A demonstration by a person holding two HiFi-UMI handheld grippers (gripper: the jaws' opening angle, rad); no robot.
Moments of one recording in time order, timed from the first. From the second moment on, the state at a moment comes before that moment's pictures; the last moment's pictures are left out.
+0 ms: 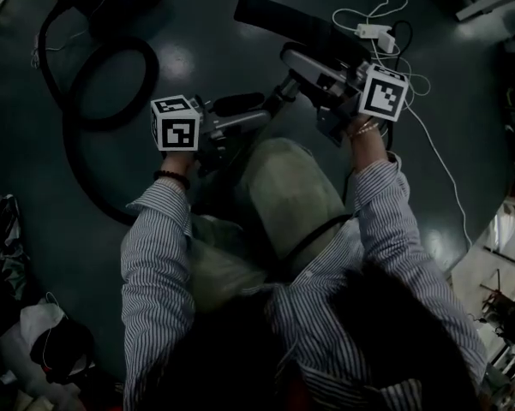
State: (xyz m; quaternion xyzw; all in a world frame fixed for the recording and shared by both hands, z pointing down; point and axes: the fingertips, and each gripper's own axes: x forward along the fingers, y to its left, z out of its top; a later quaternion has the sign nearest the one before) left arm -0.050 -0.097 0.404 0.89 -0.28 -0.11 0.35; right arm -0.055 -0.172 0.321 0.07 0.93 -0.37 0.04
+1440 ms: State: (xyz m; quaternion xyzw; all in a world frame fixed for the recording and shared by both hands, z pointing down) left arm -0.003 -0.086 0.381 0.93 -0.04 -0.07 0.35; right arm -0.064 -0.157 0.299 0.06 0.93 -0.36 0.02
